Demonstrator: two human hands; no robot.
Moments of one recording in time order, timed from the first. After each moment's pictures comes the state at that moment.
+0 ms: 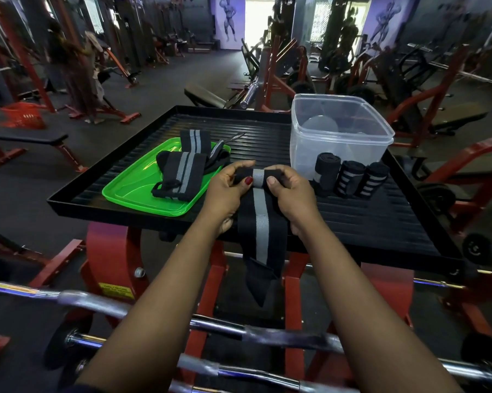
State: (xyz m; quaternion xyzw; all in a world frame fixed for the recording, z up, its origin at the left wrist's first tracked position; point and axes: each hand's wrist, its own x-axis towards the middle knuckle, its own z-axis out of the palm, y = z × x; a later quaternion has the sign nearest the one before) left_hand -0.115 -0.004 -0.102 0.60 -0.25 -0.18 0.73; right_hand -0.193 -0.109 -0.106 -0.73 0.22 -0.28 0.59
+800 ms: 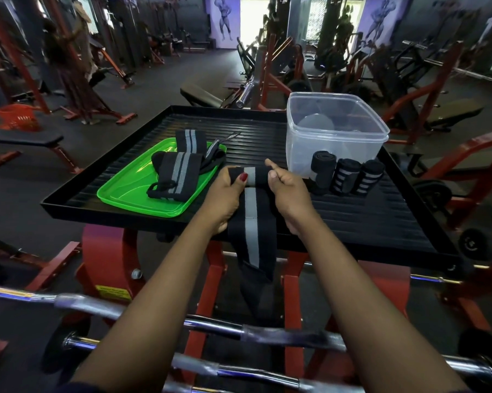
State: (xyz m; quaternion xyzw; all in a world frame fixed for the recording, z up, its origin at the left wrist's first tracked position) left_hand -0.115 -0.007 -0.106 0.65 -0.24 -0.21 0.69; right_hand -0.194 -0.112 -0.105 -0.73 0.20 -0.26 0.60
